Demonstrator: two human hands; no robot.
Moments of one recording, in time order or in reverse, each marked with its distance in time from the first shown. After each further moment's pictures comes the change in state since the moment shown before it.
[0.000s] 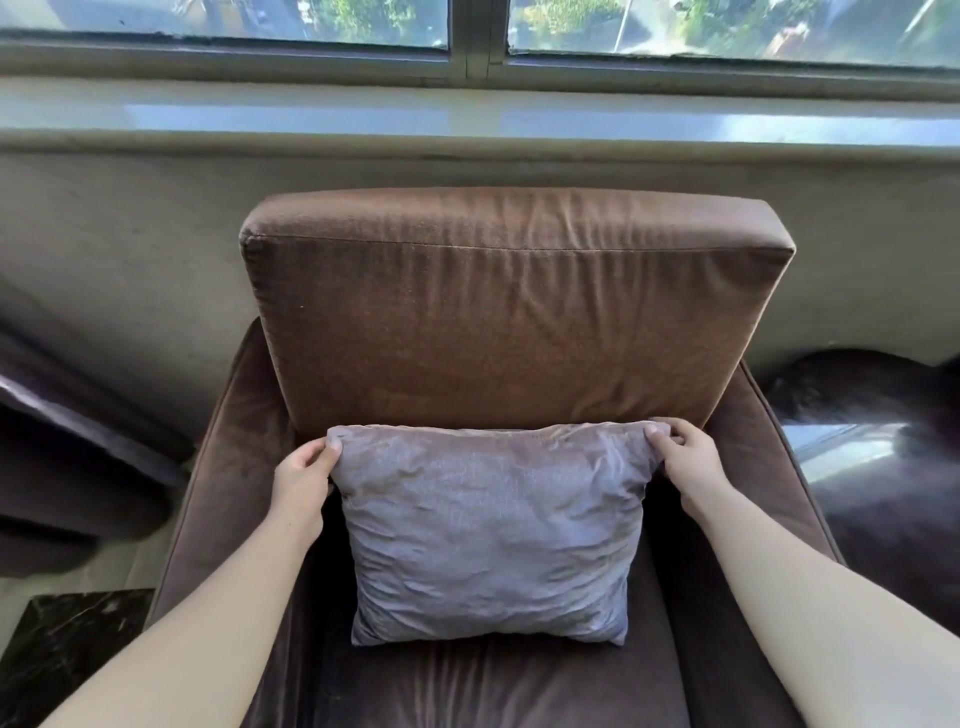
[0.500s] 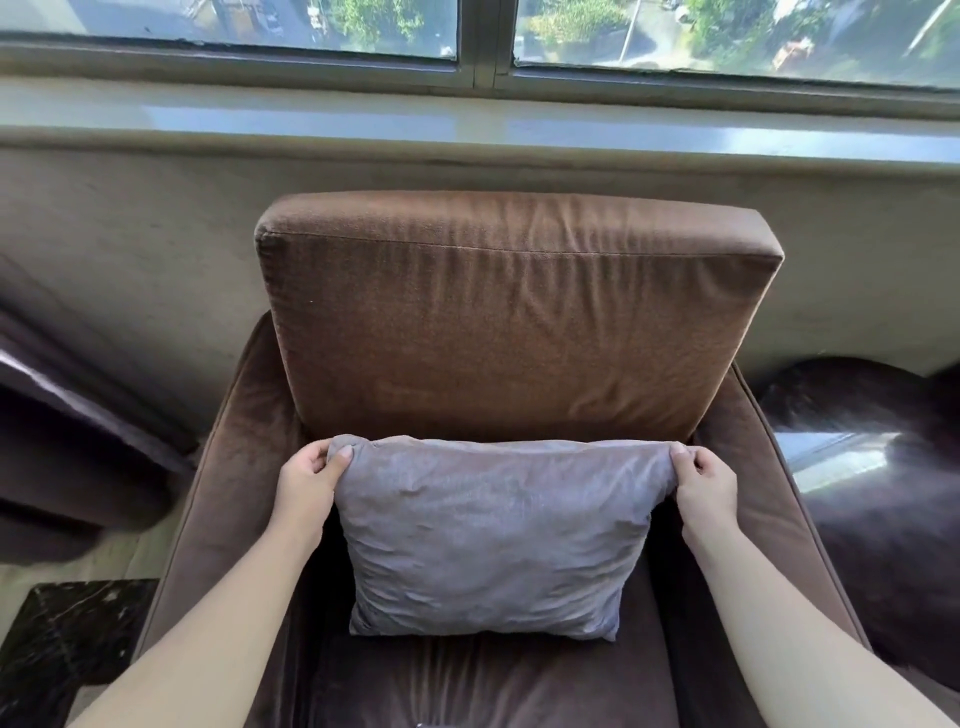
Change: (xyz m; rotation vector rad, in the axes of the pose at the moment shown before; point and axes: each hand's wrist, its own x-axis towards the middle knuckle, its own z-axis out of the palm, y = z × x) left_hand -0.026 -0.006 -0.008 0.099 -0.080 0.205; right_hand -0.035 0.019 -0.016 0.063 0.210 -0.056
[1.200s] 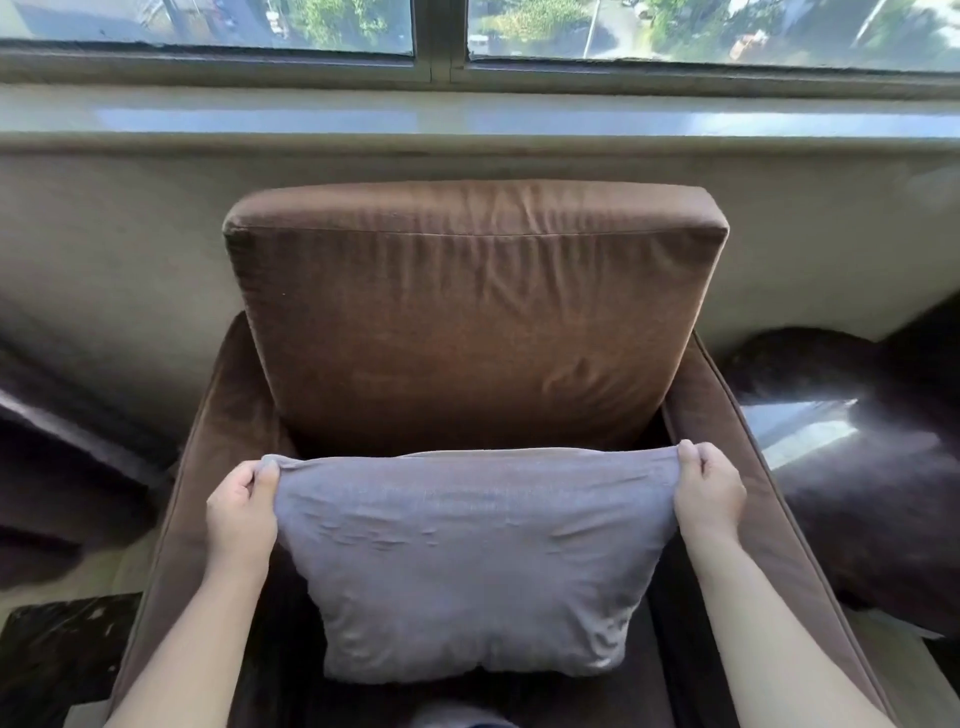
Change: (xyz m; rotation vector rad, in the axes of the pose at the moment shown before) left_hand -0.039 0.000 -0.043 0.197 0.176 0.221; right_hand -0.050 -0.009 -0.039 -0.325 0.191 -0.090
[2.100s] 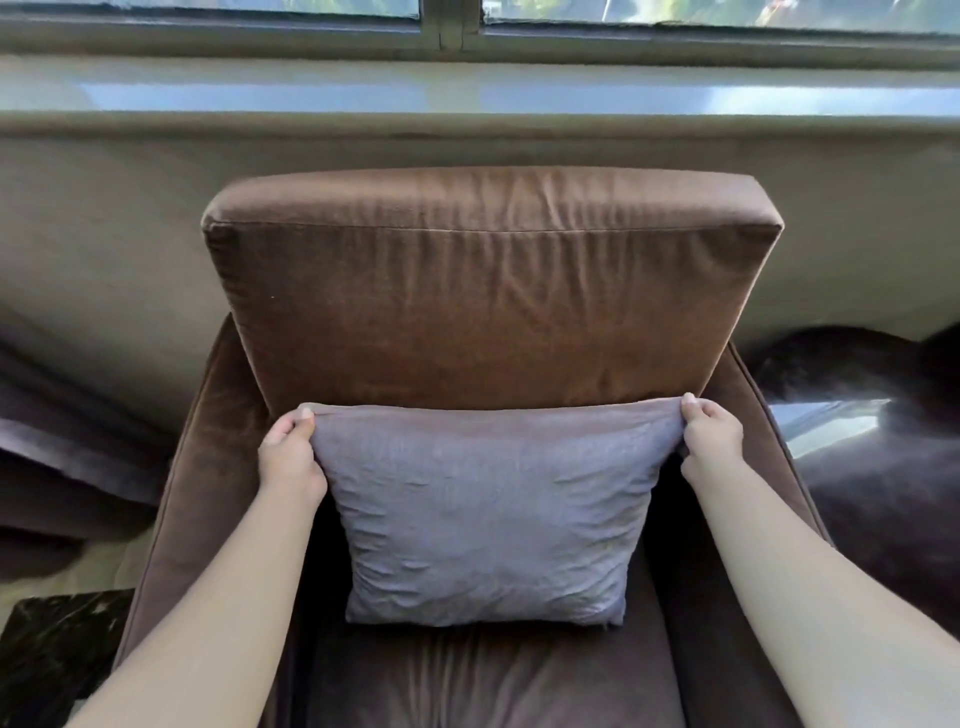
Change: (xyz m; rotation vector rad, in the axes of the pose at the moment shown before) left_hand 0.076 0.018 0.086 -0.582 0.118 -0.434; right_hand 0.104 -0.005 0.076 0.506 -0.085 0.323
